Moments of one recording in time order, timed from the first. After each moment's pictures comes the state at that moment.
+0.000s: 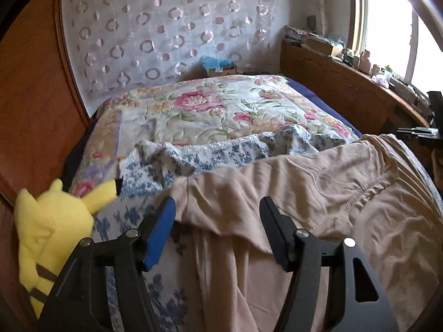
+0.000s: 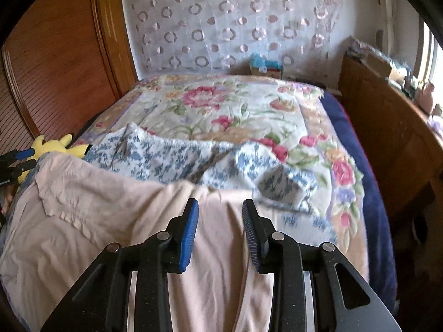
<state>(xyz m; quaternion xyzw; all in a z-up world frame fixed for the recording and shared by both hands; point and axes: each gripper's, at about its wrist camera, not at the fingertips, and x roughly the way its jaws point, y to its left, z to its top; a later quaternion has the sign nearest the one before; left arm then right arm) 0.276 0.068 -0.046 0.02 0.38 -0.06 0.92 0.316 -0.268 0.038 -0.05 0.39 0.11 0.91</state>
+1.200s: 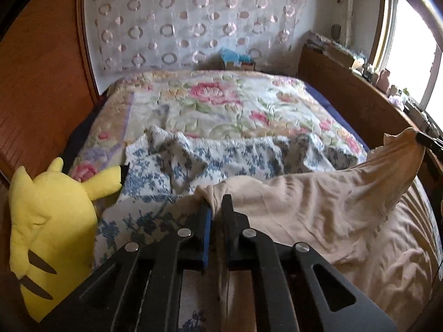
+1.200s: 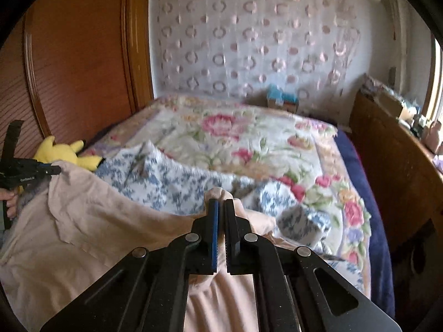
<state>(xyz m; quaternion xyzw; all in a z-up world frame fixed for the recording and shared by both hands) 0.307 0.100 -0.050 -0.03 0.39 -0.03 0.92 0.312 -0.215 0.060 -0.09 0.29 0.14 0.94</state>
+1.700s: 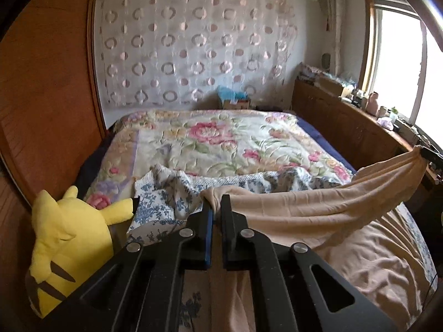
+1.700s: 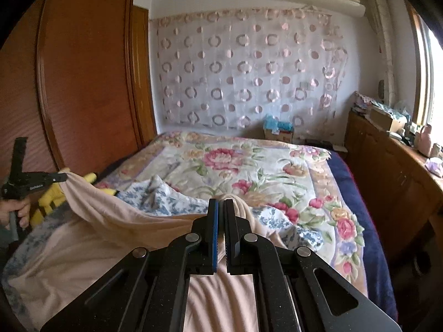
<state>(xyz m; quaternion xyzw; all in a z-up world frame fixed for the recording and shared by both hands) 0.247 0.098 0.020 -0.03 0.30 -0.03 0.95 0.226 -0.248 0.077 -0.05 0.23 0.16 0.96</state>
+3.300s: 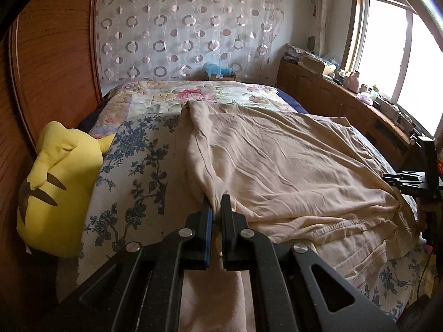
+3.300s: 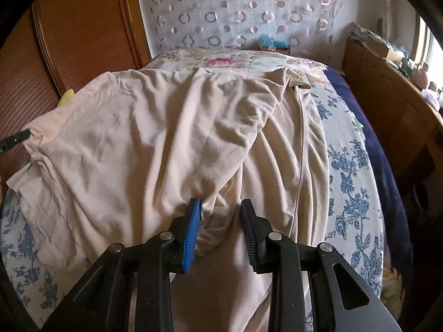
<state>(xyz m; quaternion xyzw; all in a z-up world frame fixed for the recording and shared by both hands) 0.083 0.062 -0.049 -0.05 0.35 -0.06 0.93 0.125 -0.268 -0.088 -0.06 0.42 0.14 0.90</state>
